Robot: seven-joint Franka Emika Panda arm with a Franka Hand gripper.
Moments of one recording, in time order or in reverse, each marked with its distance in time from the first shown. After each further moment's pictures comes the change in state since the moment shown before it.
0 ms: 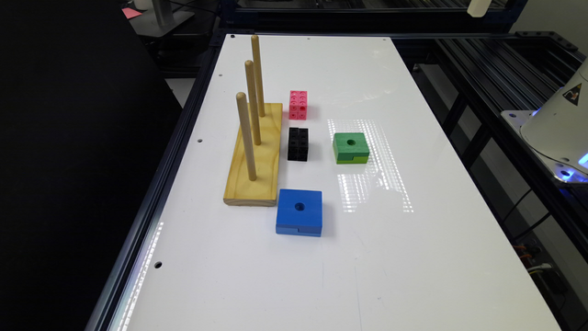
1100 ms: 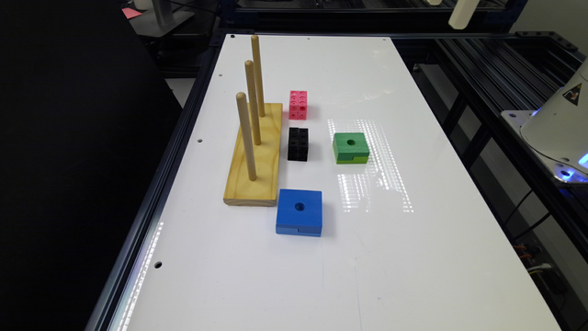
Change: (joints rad) arm 0.041 0.141 0.062 0.062 0.038 0.124 0.050
